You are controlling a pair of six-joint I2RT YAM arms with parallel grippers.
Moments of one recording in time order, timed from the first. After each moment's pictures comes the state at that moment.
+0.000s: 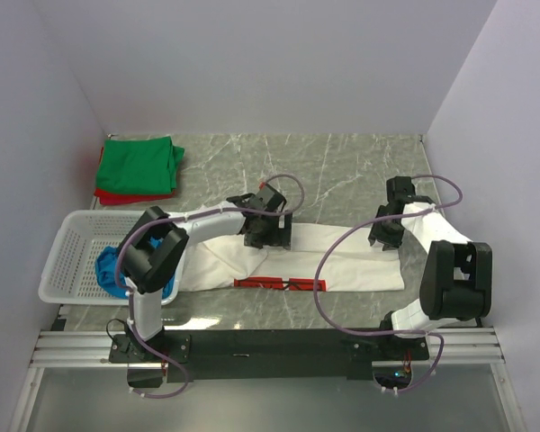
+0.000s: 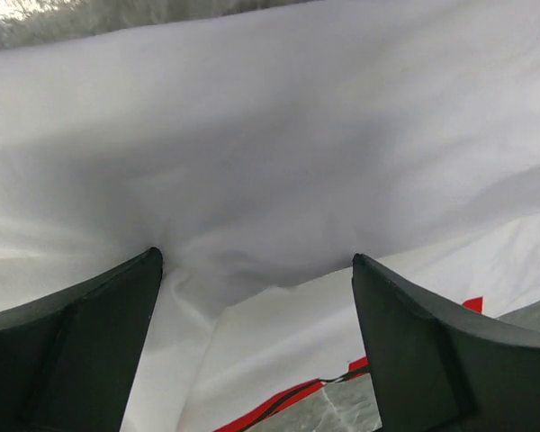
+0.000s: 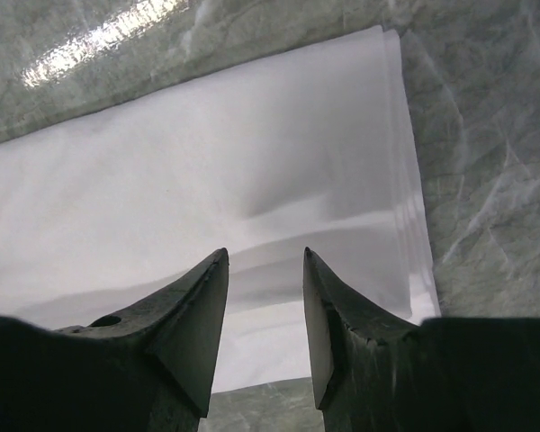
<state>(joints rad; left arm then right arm) -0.77 1.91 1.30 -0.45 0.04 -0.67 -0.06 1.50 0.92 -0.70 0.06 0.36</state>
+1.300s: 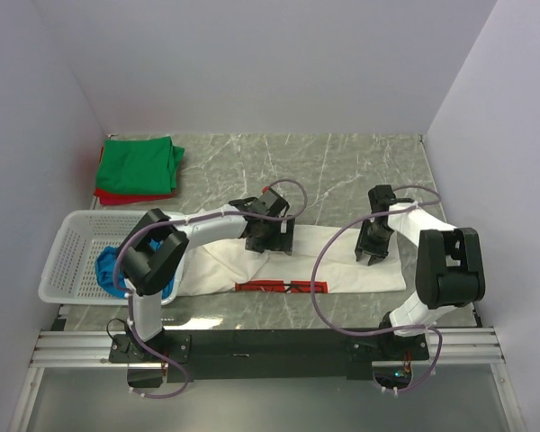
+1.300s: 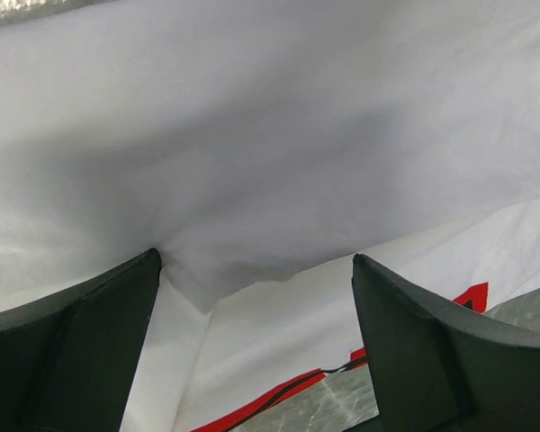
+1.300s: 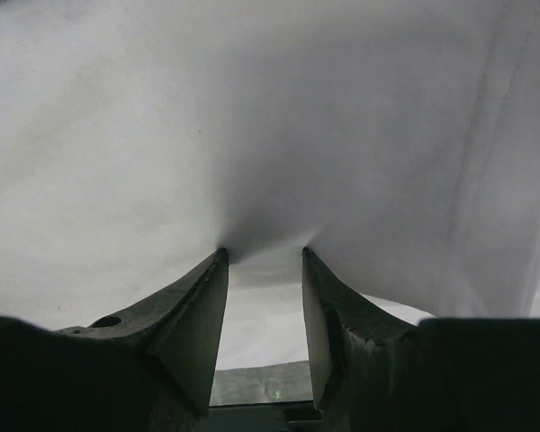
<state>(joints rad) -0.81 1.88 1.25 -0.45 0.04 -0.67 0.06 1.59 0.88 -0.75 0.00 0.42</state>
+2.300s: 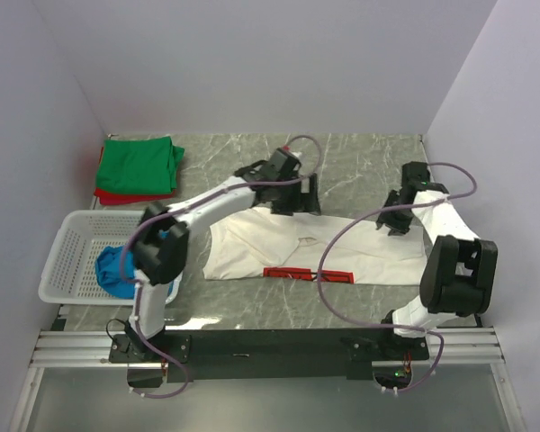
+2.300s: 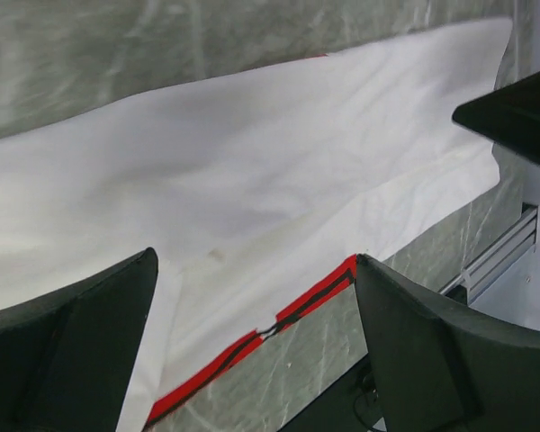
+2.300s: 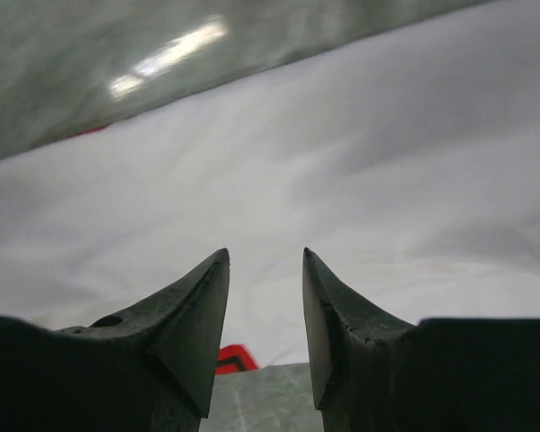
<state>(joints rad) -0.78 2.08 1.76 -0.50 0.21 -0.65 -0.18 1.56 1.07 -0.75 -0.02 0.37</state>
